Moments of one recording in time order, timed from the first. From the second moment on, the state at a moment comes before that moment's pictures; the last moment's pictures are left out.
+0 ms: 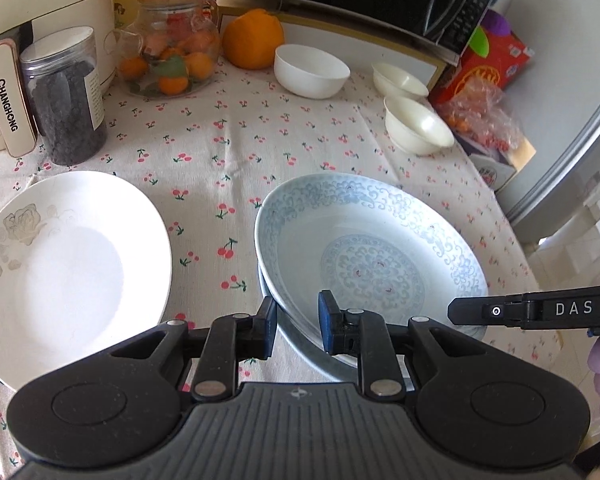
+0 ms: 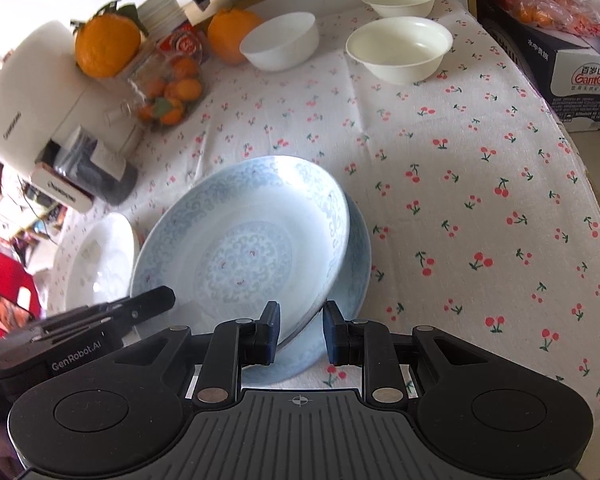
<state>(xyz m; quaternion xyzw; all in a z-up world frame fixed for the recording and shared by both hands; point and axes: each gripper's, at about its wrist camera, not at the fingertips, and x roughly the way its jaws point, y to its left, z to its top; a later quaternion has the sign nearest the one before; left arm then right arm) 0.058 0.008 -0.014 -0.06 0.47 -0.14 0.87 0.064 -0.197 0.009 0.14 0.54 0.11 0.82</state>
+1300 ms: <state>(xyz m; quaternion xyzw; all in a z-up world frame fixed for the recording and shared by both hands) 0.053 -0.010 -0.020 0.03 0.47 -0.14 0.87 0.063 -0.177 0.009 0.03 0.56 0.11 0.82</state>
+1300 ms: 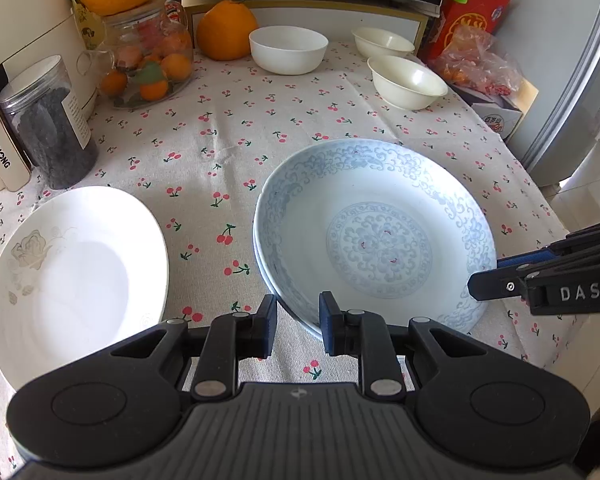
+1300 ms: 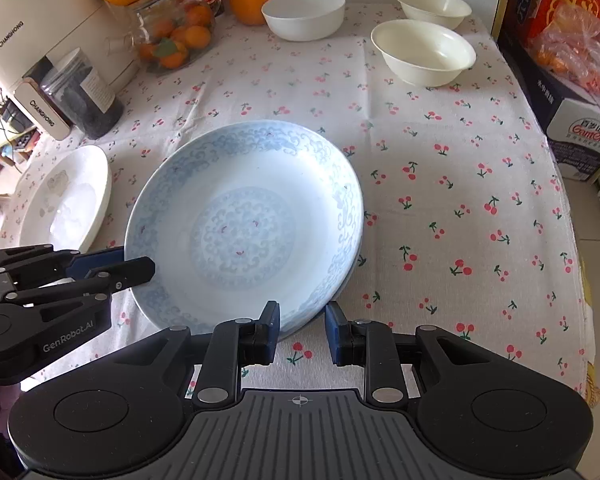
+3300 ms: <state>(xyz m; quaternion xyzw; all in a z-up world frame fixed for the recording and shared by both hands) 0.077 0.180 -0.010 0.00 0.42 -0.06 0.91 0.081 -0.024 0.021 0.06 0.41 0.26 0.87</state>
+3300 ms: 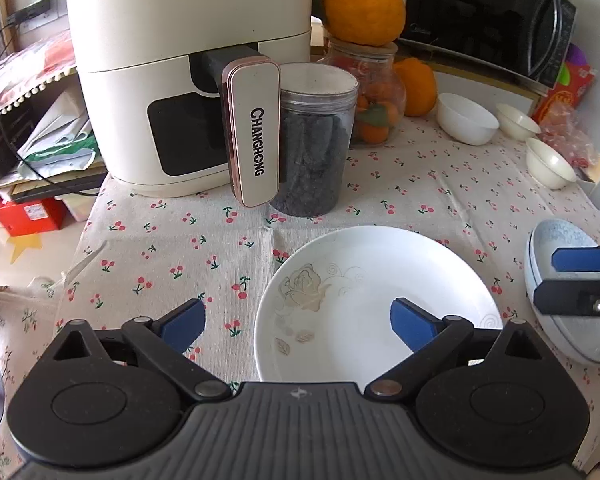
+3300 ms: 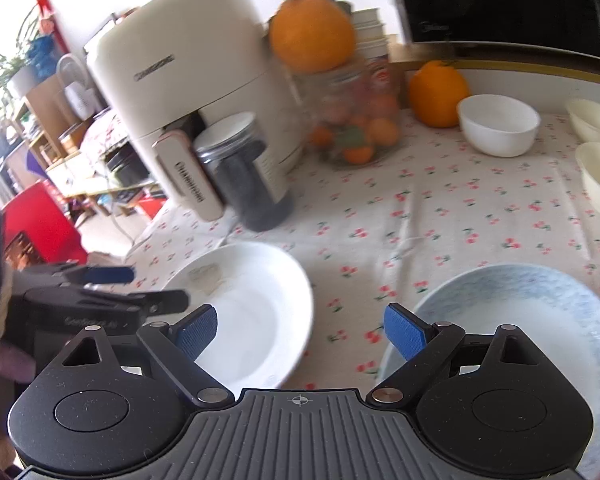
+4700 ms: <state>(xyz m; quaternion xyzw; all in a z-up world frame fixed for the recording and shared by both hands) 0.088 0.203 -0.034 -0.07 0.45 -0.07 0.89 0.061 0.016 -0.023 0.05 0.46 0.23 0.86</state>
